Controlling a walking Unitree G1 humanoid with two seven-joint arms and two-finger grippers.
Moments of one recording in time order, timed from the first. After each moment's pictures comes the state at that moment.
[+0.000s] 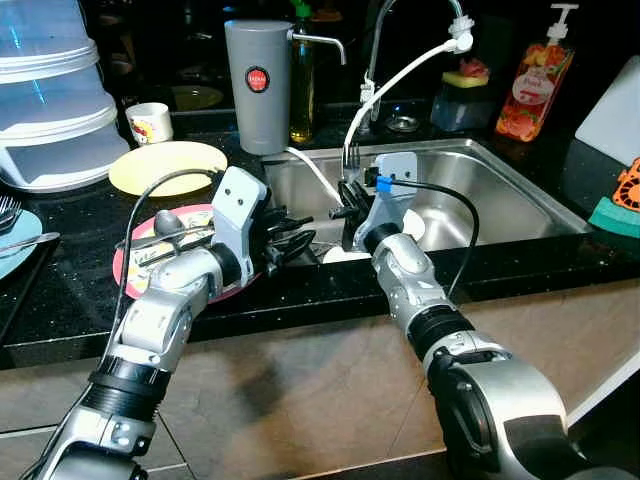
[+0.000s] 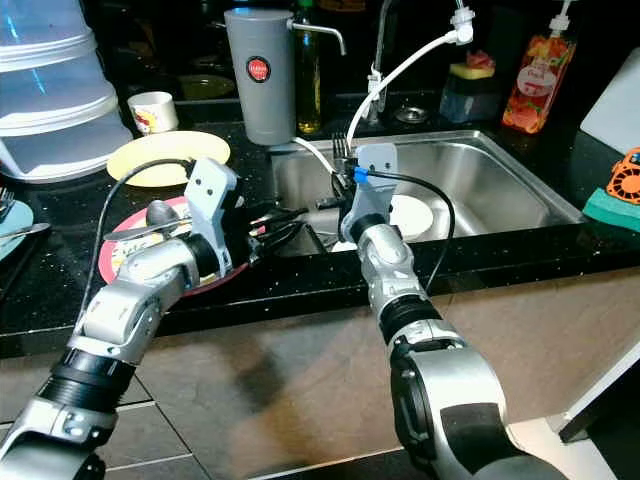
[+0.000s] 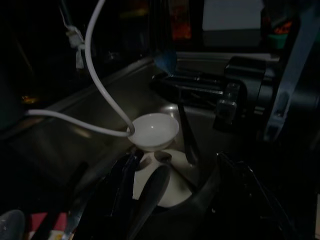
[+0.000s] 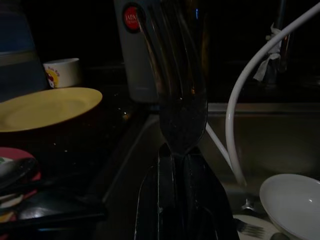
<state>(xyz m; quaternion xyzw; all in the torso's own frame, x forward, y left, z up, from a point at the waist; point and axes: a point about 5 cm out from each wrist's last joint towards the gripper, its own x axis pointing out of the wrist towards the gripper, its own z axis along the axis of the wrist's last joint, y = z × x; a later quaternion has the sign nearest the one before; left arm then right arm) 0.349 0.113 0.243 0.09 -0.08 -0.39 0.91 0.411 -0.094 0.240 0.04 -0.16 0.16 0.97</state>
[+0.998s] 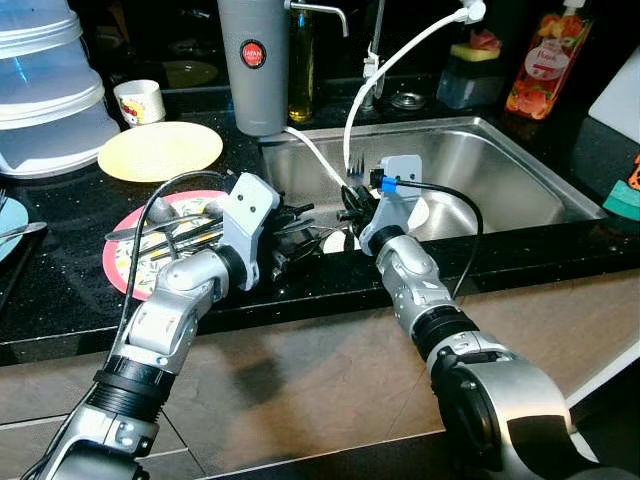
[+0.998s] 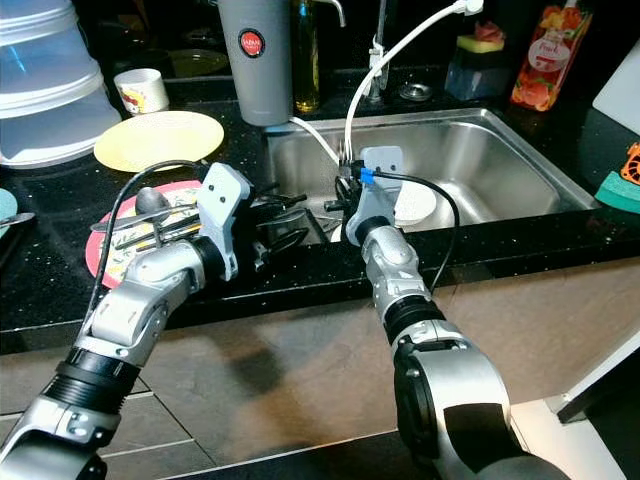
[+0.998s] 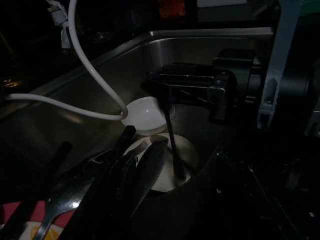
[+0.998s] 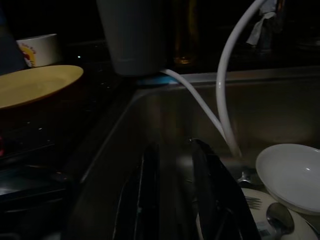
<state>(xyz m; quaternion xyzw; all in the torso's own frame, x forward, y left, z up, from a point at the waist) 0.348 0.108 0.241 0.12 -0.09 -0.40 0.91 0.412 -0.101 0.236 0.05 -0.14 0.14 0.98</state>
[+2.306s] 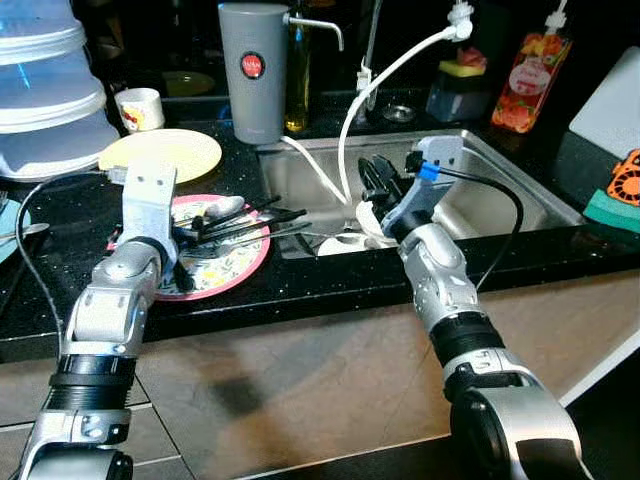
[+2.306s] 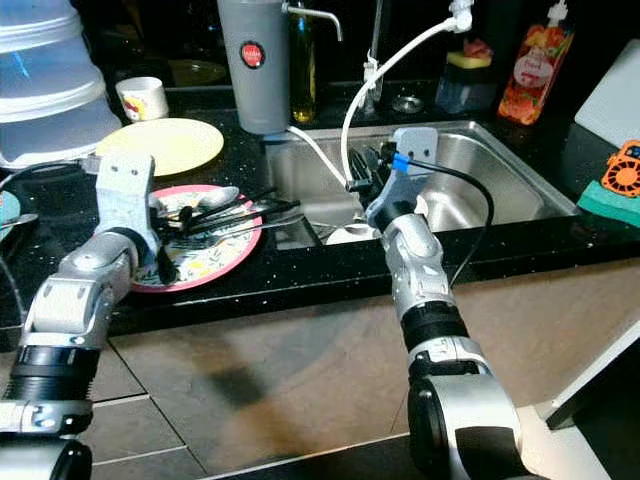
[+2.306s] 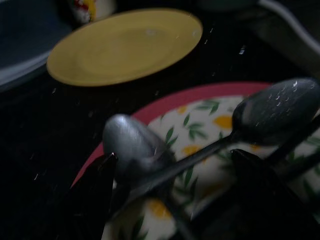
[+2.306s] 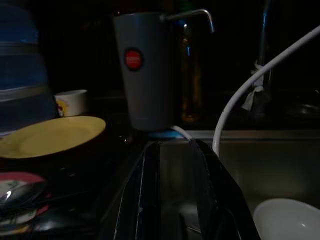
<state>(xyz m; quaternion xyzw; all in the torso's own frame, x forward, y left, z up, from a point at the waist) 0.357 0.208 0.240 0.08 0.05 0.04 1.00 0.399 -0.121 0.262 0.07 -0.21 0.18 0.96</state>
